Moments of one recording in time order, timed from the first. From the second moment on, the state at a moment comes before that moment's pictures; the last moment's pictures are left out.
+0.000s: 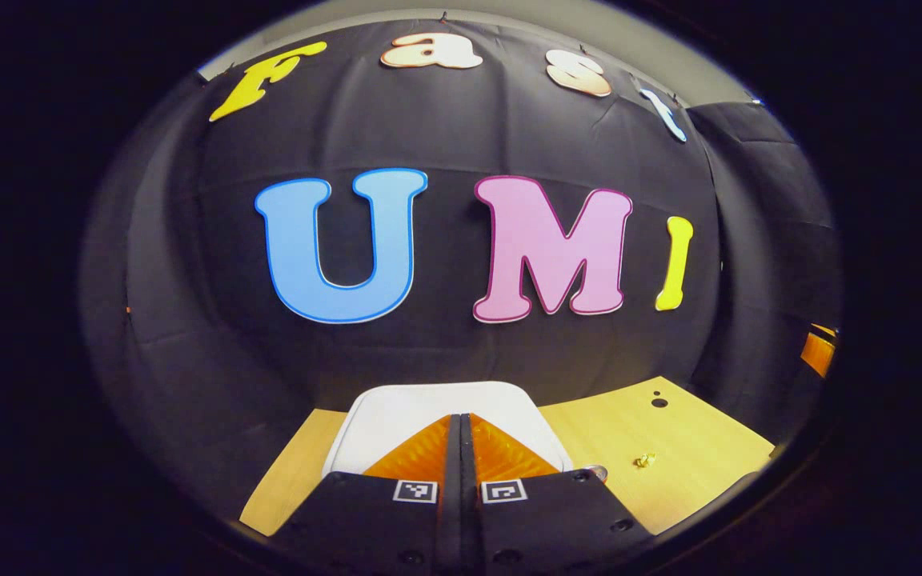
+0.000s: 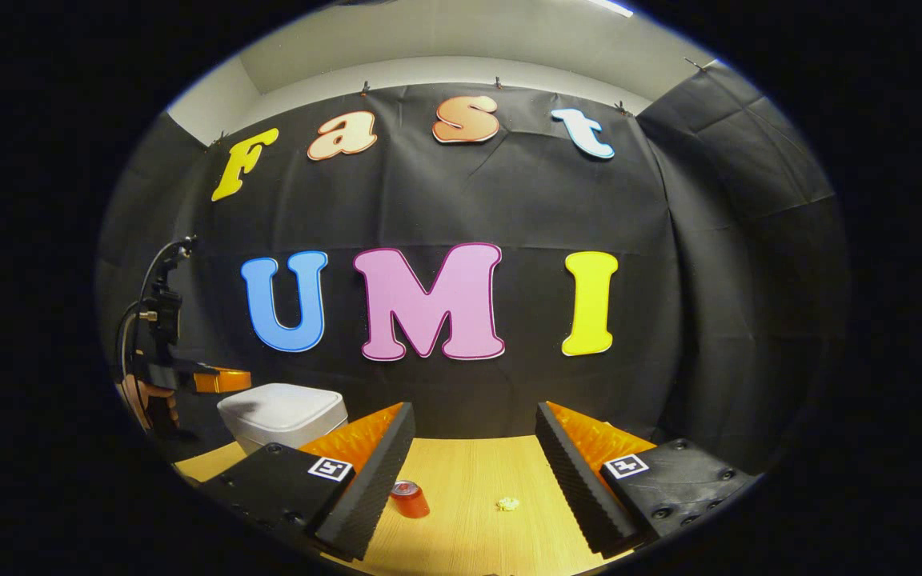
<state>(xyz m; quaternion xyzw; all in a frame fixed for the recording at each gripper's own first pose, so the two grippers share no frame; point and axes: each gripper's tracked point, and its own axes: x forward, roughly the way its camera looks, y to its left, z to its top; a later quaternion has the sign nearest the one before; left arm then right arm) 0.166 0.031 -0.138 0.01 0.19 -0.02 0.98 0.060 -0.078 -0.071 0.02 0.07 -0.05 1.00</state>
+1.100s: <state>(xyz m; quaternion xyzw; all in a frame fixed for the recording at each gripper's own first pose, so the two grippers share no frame) 0.143 0.034 -0.163 0.00 0.16 0.01 0.99 0.049 -0.101 -0.068 -0.01 0.06 -0.07 1.00</state>
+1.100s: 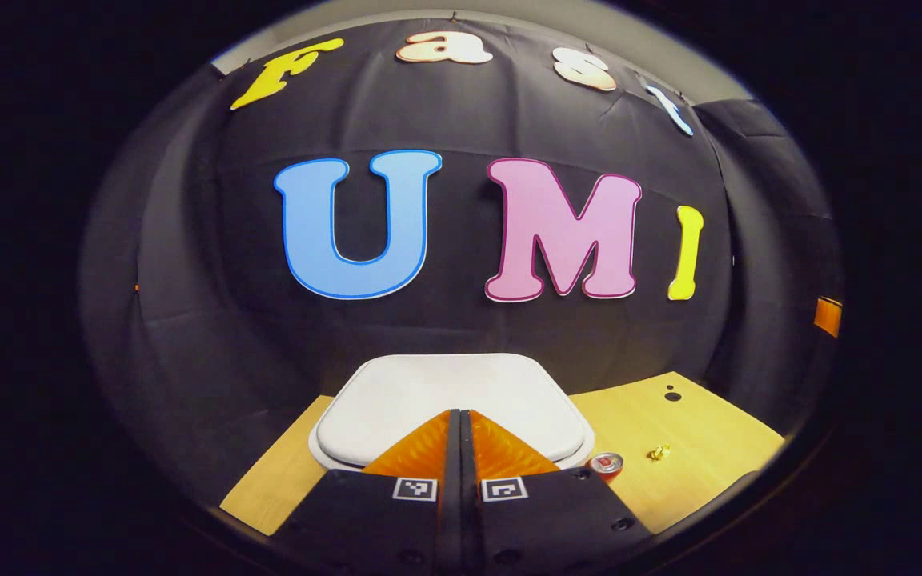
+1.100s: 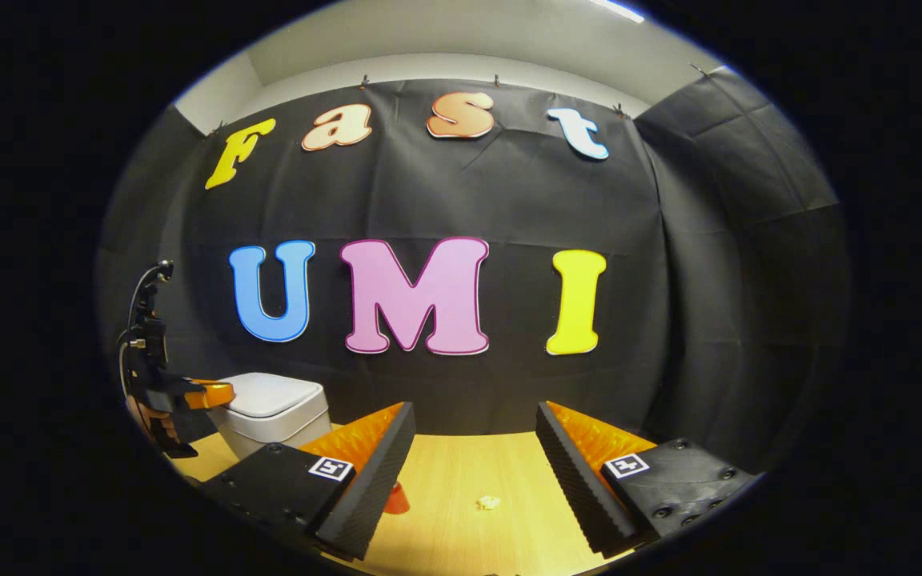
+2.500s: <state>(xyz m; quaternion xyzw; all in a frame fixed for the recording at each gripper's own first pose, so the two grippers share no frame) -0.022 -0.084 -0.035 -0.02 0.03 -0.07 1.00 -0.001 -0.090 -0.084 -0.06 0.13 -0.05 0.99</state>
